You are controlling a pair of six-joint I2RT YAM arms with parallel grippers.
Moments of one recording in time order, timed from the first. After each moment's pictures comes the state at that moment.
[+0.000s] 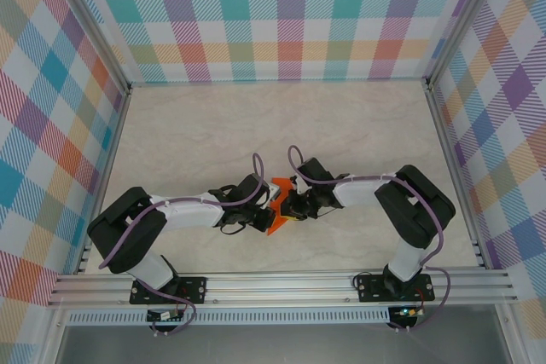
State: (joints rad) left arm -0.83 1.56 0.69 -0.16 0.18 -0.34; right arm 0.72 1.74 0.77 -0.11 -0.57 0.84
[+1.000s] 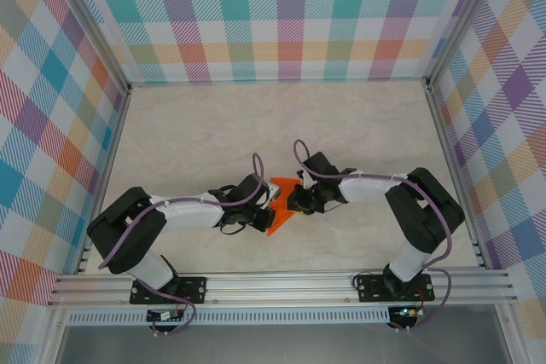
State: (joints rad) left arm -0.83 1.56 0.68 -0.16 0.17 -0.34; right arm 0.66 1.68 0.80 -0.24 -0.50 0.77
